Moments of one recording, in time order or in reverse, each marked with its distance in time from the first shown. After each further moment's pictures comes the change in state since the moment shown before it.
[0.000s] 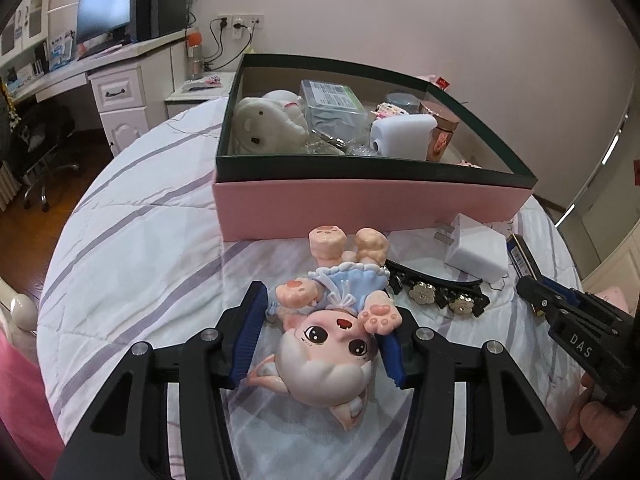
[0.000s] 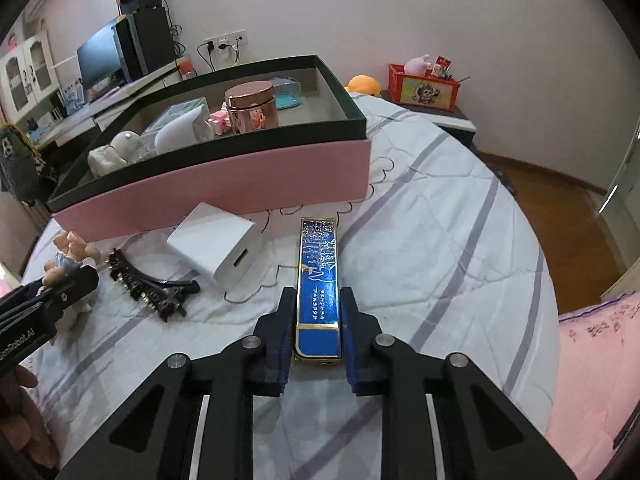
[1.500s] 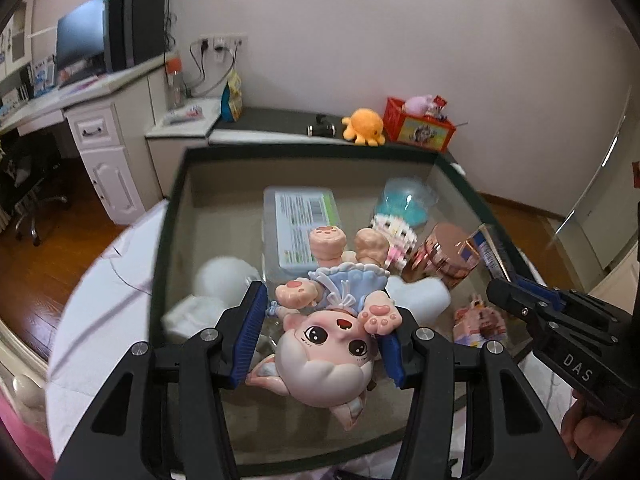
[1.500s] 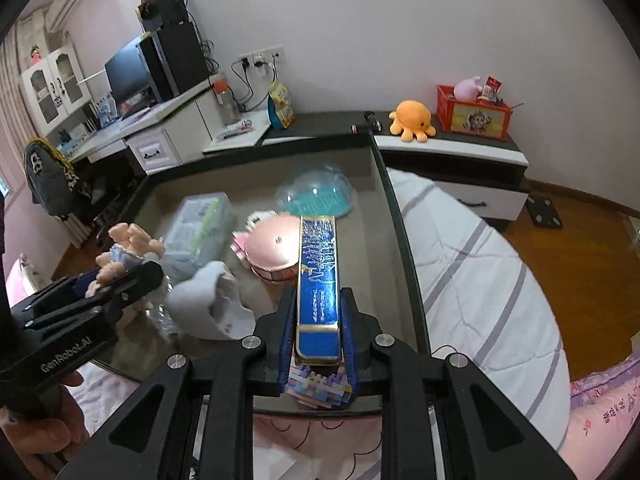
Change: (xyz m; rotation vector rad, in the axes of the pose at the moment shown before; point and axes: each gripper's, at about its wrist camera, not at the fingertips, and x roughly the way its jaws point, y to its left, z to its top) left arm 0.062 -0.023 0.128 0.027 -0.027 -0.013; right arm 0.051 0.015 0.129 -0.047 -0.021 0.150
